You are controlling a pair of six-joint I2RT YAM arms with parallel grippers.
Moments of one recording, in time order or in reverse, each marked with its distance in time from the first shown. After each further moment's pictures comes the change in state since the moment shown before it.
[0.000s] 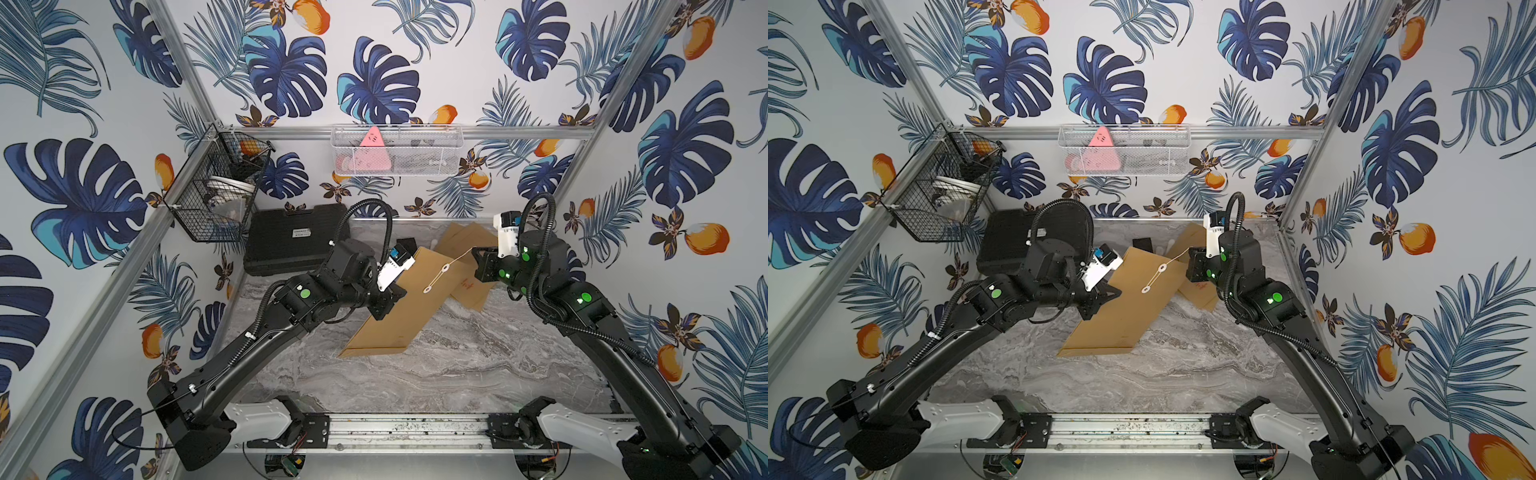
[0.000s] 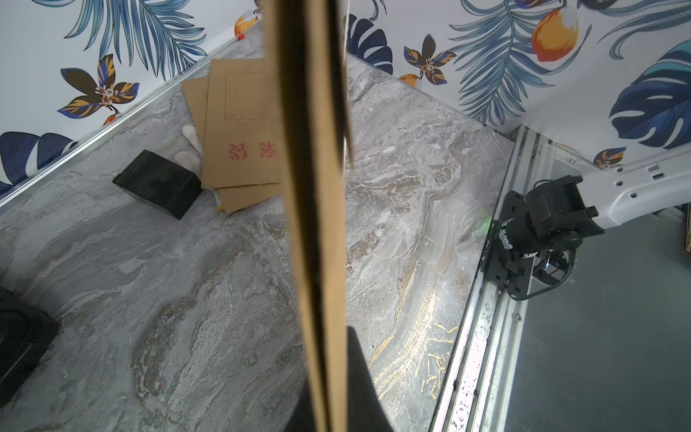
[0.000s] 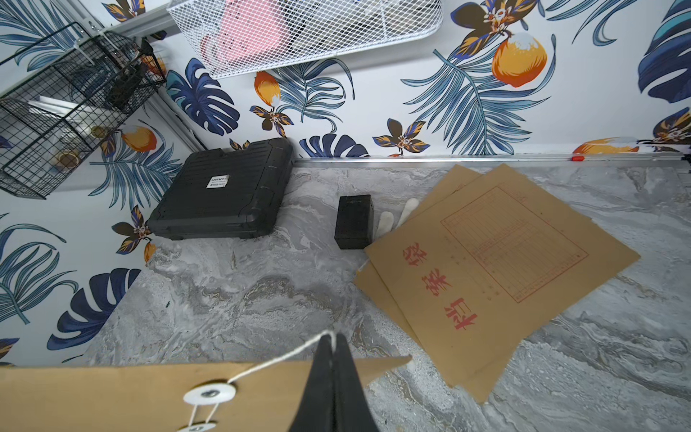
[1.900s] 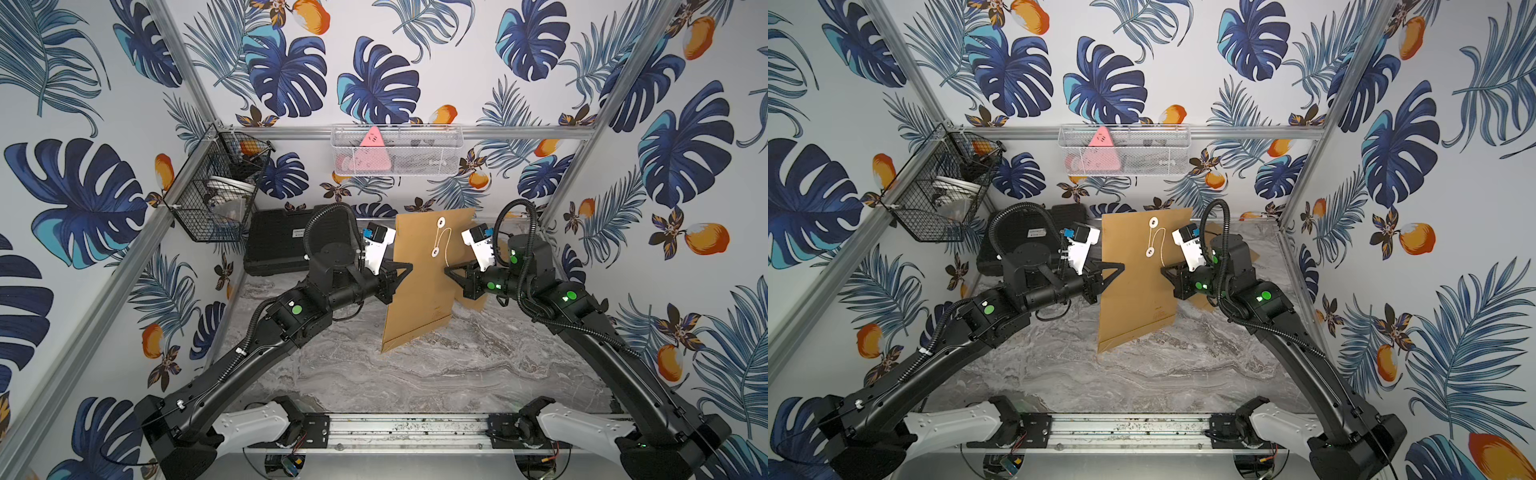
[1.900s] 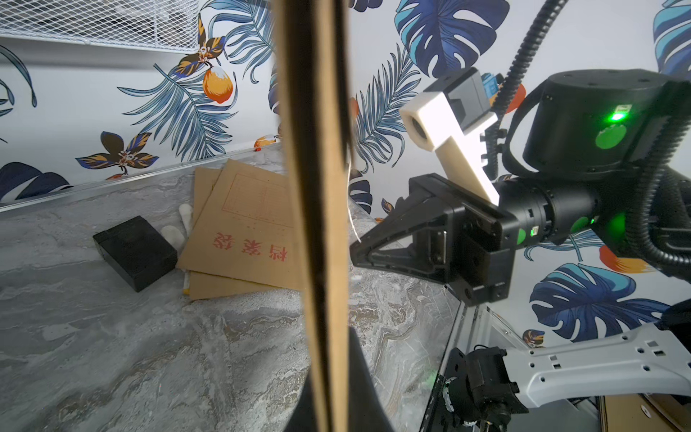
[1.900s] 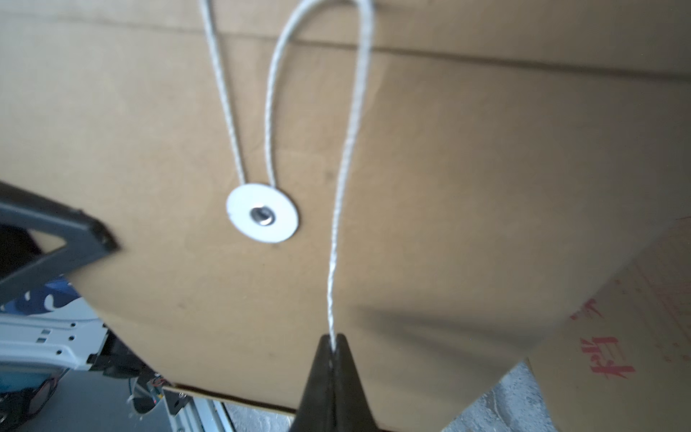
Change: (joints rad) left arm 0.000 -0.105 -0.156 0.465 -0.053 -0.404; right arm 0.014 0.029 -0.065 0.033 -0.446 -0.139
